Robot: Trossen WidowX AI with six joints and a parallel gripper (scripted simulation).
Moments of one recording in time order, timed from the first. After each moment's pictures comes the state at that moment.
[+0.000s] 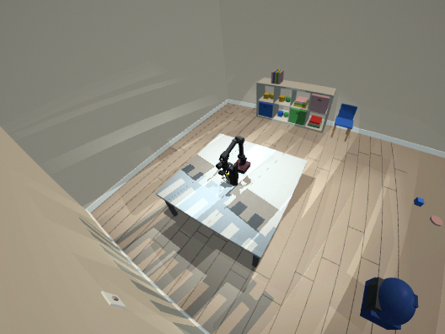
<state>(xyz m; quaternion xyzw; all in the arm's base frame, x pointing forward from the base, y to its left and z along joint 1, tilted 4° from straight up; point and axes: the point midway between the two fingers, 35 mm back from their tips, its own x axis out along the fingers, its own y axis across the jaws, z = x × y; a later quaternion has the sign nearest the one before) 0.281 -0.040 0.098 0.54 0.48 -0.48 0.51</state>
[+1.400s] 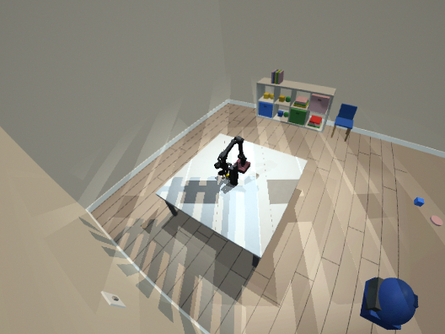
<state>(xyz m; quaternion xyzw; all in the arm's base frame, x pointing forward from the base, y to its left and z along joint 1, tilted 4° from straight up) 0.283 -0.044 0.095 0.54 0.51 -0.44 0.50</state>
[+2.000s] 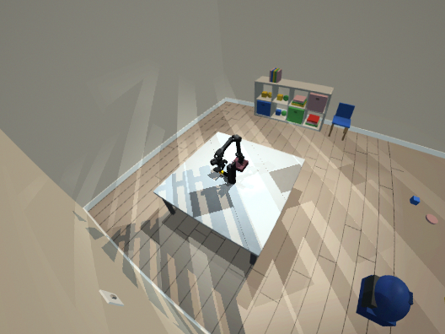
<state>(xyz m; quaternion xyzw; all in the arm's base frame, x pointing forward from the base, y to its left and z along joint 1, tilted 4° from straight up) 0.278 -0.081 0.094 0.53 0.48 -0.48 0.51</state>
